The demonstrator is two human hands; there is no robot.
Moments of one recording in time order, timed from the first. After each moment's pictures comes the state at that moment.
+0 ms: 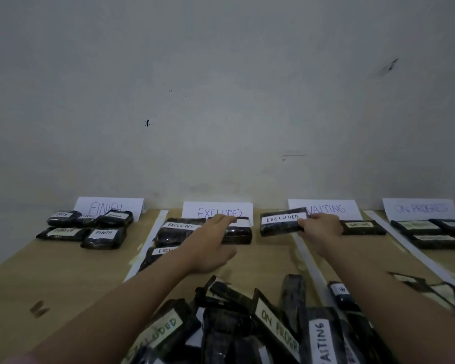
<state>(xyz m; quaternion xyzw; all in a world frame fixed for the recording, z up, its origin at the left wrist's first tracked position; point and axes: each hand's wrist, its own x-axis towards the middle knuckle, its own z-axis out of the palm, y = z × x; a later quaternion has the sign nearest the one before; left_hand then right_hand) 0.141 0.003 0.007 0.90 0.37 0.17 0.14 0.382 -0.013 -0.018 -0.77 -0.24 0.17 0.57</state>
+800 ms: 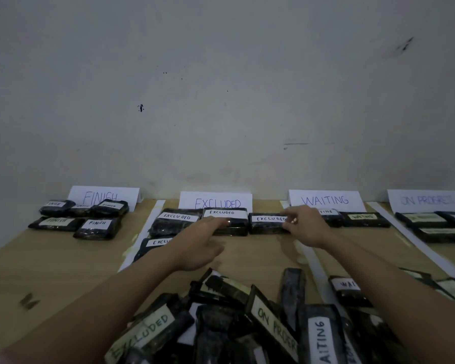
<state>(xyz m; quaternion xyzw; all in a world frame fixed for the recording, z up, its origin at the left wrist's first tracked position) 0.132 0.020 -0.008 0.91 0.37 0.14 0.16 0.387 -0.004 -0.026 -0.75 -0.61 0.09 0.26</state>
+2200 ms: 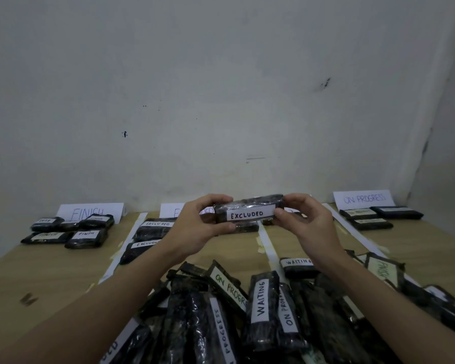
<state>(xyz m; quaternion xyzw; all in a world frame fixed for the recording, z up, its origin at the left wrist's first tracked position) 0.164 -0.094 0.056 0.74 0.27 0.40 0.48 0.359 -0.168 0.029 -0.45 -0.47 0.23 0.72</state>
